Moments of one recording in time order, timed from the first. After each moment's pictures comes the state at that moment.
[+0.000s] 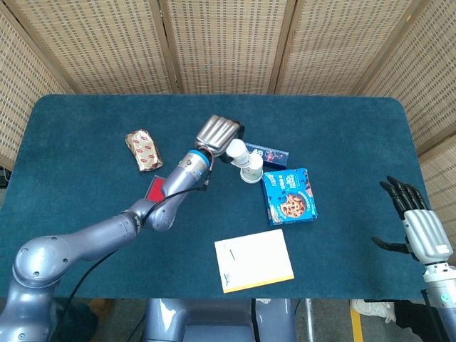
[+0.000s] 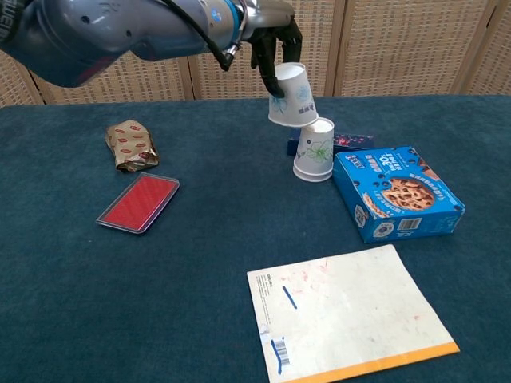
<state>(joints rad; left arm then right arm) -1.38 -1.72 -0.41 -0.93 0.76 0.57 0.45 0.24 -0.96 0.06 -1.69 -1.48 1.38 0.28</state>
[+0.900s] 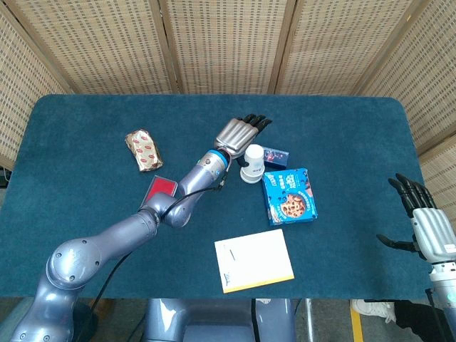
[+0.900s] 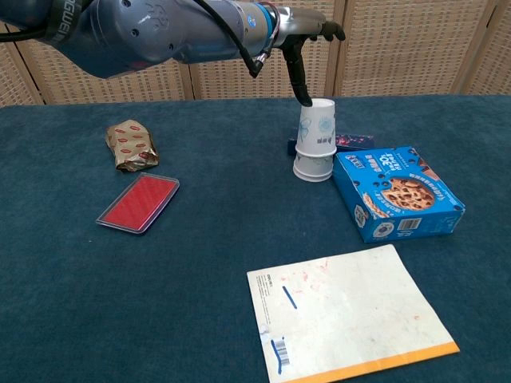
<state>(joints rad) -1.48 -1.81 -0.39 -0.75 0.89 0.47 0.24 0.22 -0.95 0.09 -1.69 -1.48 1.38 0.31</state>
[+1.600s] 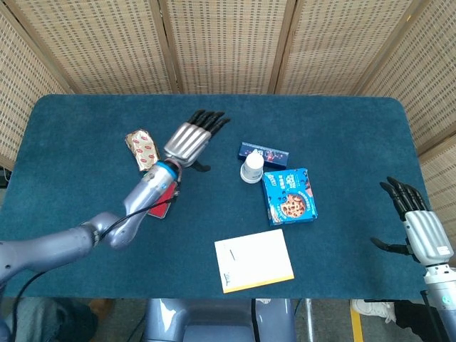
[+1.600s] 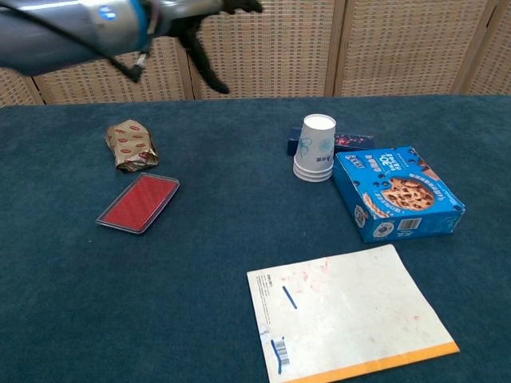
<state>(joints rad) -1.12 -1.46 -0.26 -1.35 0.99 0.86 0.25 0.22 -0.96 0.08 -1.70 -1.52 1.38 0.29</state>
